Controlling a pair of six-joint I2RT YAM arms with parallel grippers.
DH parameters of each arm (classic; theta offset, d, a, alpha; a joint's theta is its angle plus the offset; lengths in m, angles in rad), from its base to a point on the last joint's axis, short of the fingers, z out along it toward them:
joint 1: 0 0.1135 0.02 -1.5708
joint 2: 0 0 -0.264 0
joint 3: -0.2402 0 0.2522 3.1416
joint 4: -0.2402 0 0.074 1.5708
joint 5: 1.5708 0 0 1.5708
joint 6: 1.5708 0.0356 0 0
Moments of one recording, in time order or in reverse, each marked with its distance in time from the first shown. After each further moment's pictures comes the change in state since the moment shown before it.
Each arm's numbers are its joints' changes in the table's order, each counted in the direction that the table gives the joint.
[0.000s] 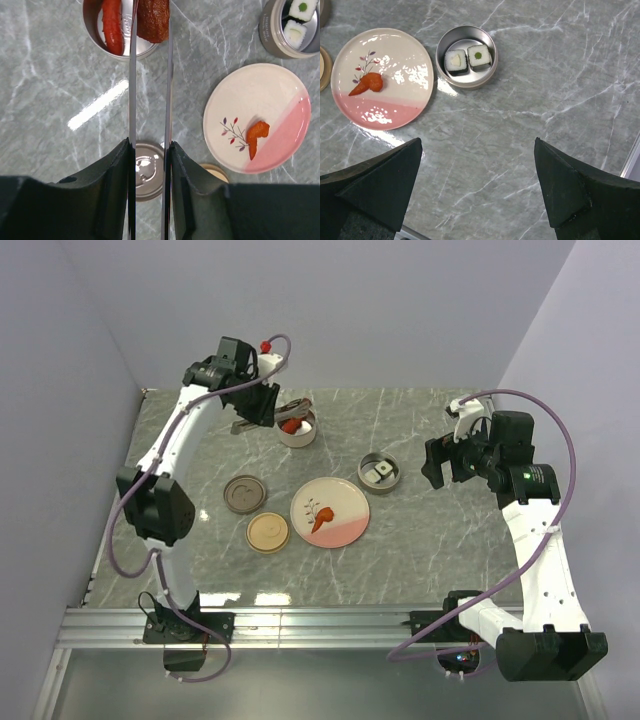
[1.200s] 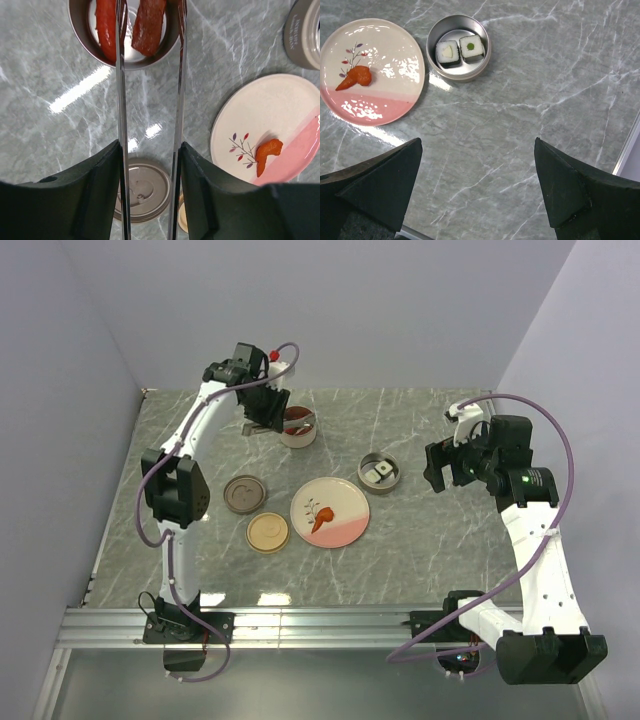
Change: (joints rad) left arm 0.000 0.237 -0.120 -0.012 0.006 -0.042; right arm 0.000 -0.017 0.033 0.000 0.040 -0.015
